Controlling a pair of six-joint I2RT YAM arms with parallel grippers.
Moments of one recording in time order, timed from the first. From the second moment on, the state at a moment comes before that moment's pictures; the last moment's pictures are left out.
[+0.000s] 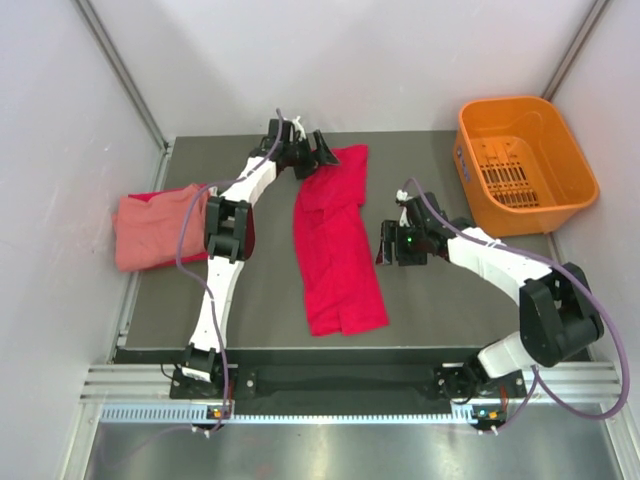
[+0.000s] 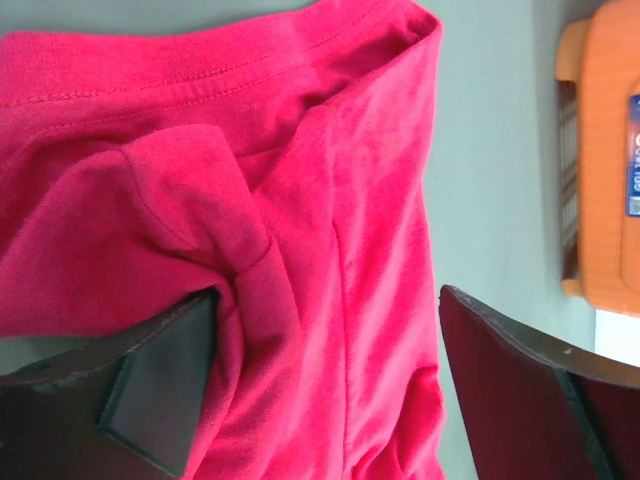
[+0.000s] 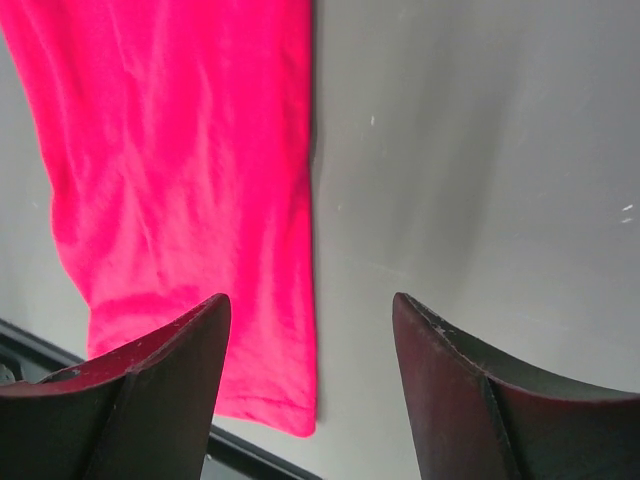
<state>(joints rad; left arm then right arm) -0.24 2.69 2.41 -0.36 0.57 -0.58 0.46 1.46 0.94 -0.46 -0.18 0.43</state>
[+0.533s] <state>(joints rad) -0.10 2.24 1.72 -0.35 0.41 -0.52 0.45 1.41 0.82 -0.42 -0.19 0.38</state>
